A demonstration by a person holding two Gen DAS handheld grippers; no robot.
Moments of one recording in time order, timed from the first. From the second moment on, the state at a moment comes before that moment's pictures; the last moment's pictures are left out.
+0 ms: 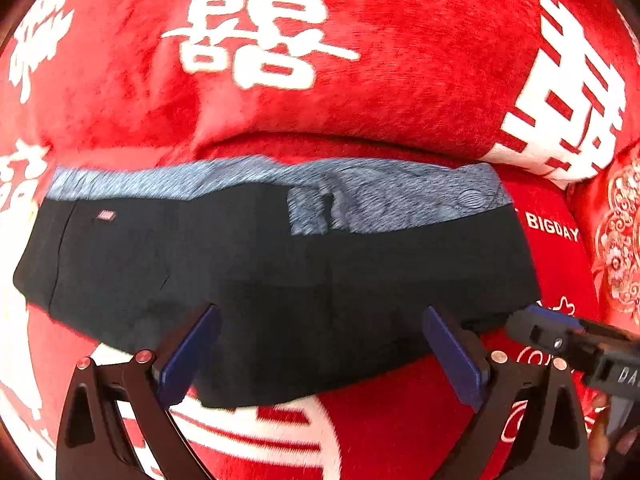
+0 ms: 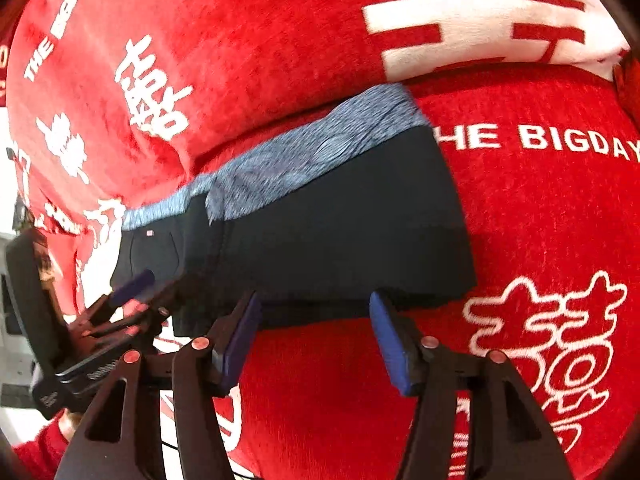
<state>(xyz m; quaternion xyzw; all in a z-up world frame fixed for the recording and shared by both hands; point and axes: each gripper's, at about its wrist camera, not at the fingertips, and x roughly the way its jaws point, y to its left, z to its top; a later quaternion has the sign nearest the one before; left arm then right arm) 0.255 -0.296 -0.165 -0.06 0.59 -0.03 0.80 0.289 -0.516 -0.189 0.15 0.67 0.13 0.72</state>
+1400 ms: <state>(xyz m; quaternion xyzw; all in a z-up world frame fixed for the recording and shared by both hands) 0.212 -0.032 -0.214 -0.26 0.59 0.17 0.75 0.291 -0.302 -0.235 -0.05 0.71 0.18 0.68</state>
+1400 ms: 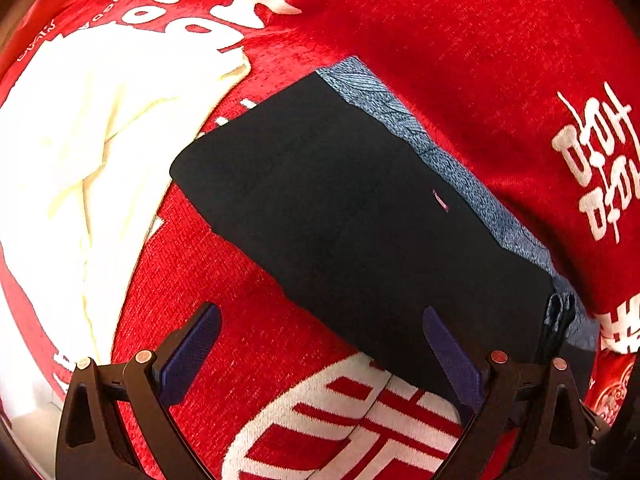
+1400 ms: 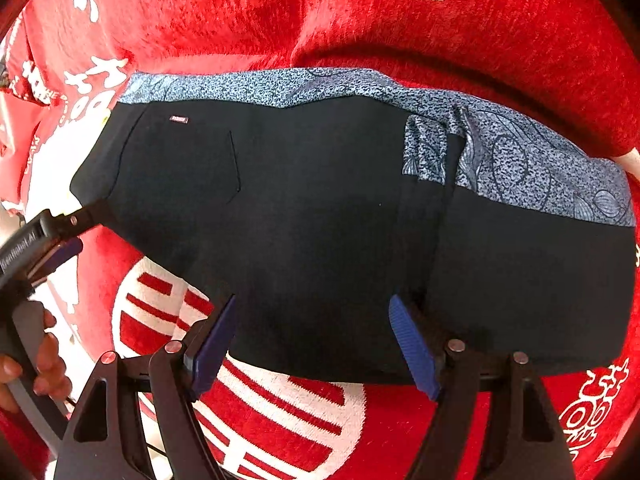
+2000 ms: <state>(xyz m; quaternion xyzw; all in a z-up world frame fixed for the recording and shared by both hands) 0.194 0.003 -0.228 -0.31 0.56 0.16 0.75 0.288 -0.295 -0.241 -0.06 0.71 0.18 0.68</state>
